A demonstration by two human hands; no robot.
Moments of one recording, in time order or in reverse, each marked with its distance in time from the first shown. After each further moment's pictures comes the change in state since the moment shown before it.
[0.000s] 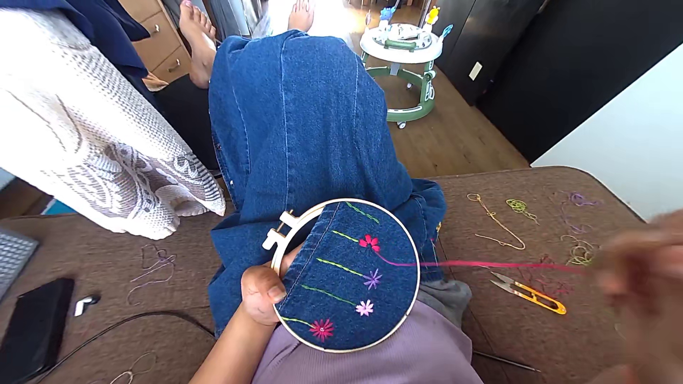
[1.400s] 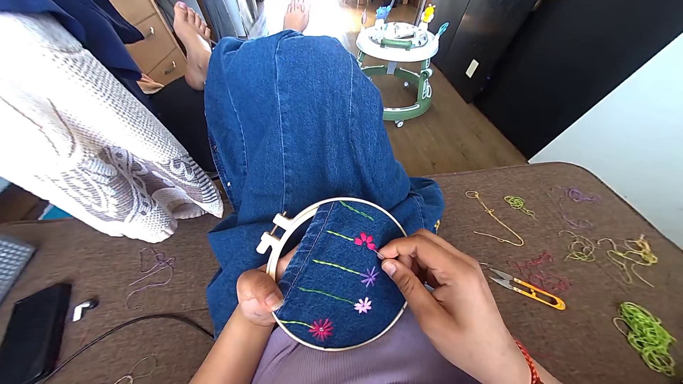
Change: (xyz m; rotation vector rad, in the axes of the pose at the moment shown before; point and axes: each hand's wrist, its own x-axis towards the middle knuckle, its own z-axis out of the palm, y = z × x) left_hand 0.000 0.003 -0.002 0.008 -0.040 -0.041; right_hand -0.023 0.001 0.121 0.010 -0.249 0.038
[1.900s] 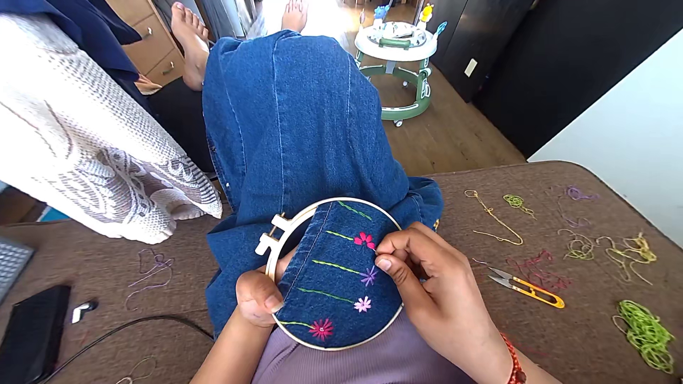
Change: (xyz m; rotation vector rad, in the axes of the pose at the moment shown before) left_hand 0.002 0.000 0.002 -0.011 -0.012 -0.015; right_hand 0.004 0.001 0.008 -0.025 0.038 -0.005
